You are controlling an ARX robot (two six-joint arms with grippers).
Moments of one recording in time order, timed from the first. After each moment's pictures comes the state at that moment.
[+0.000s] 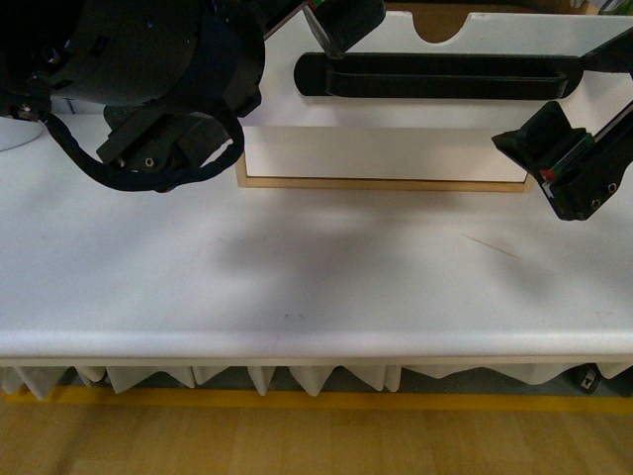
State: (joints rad) left arm -0.52 1.64 0.96 0.37 -0.31 -0.78; right arm 0.20 1.52 0.81 0.40 -0.12 -0.63
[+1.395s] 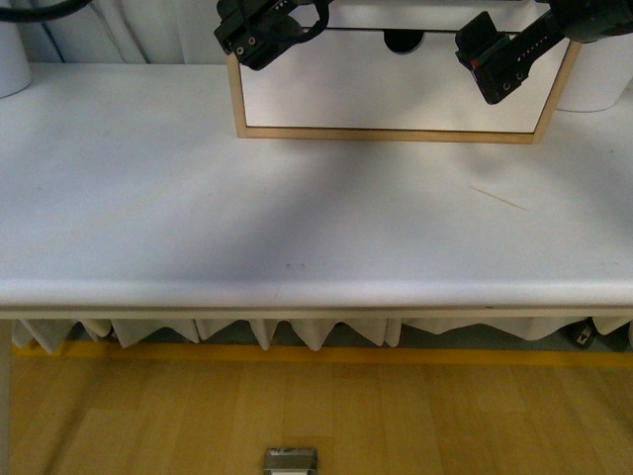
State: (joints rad) left arm -0.45 2.06 1.53 0.21 -0.16 -0.71; right arm 0.16 1.91 1.24 0.36 -0.10 -0.59
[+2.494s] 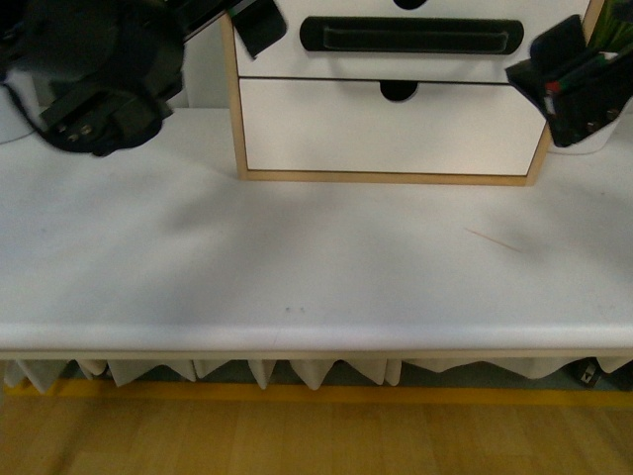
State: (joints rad) left arm -0.32 1.66 0.96 0.37 -0.23 -0.62; right arm 0.15 1.44 0.78 0.46 -0.11 -0.45
